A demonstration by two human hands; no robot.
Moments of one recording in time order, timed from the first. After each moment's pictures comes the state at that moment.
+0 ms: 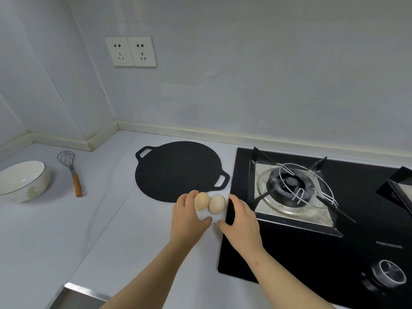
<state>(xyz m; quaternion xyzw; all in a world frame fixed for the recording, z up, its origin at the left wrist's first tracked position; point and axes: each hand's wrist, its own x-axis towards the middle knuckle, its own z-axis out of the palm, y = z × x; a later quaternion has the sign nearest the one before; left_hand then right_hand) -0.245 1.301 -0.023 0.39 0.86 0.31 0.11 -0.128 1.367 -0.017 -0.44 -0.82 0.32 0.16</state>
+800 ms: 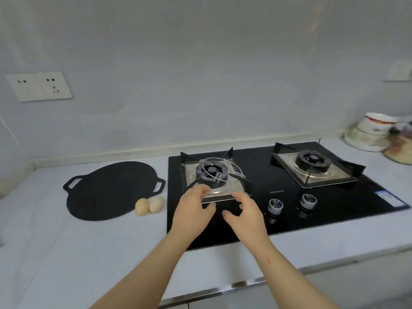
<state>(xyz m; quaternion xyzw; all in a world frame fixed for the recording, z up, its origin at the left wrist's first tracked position) -0.114 1.290 0.054 0.59 0.70 0.37 0.18 0.018 1.310 0.042 -0.56 -0.67 0.35 0.34</state>
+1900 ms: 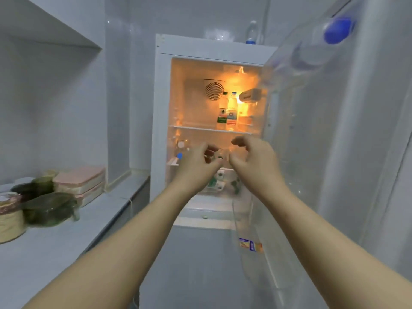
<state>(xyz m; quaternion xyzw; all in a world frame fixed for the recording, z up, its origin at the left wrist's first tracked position) 0.637 1.191 0.284 0.83 0.02 0.35 0.44 0.669 1.068 0.302 -0.83 -0.31 -0.31 0.35</state>
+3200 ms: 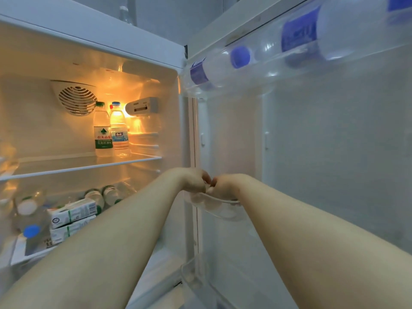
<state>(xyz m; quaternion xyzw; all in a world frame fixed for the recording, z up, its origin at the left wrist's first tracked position) 0.954 1.199 0.341 0.95 -0.29 -0.06 0.11 0.882 1.112 0.342 -0.99 0.06 0.03 0.13</state>
